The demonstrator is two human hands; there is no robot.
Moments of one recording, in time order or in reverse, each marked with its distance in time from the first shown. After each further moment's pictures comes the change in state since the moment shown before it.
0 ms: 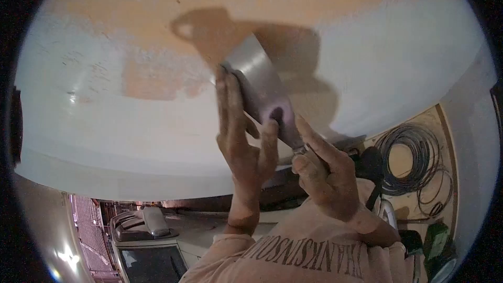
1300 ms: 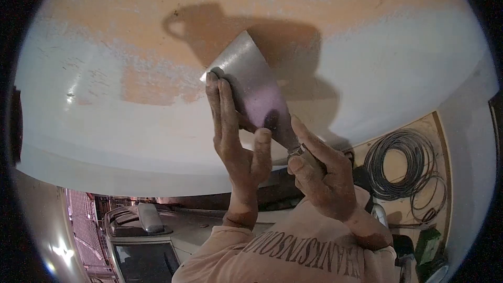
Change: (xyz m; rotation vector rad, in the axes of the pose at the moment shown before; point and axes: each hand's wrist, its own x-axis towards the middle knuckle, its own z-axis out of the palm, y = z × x) left_hand -0.004 -0.005 0.009 -0.022 0.035 0.015; right_hand 0.012 -0.006 -0.008 0.061 -0.031 -0.007
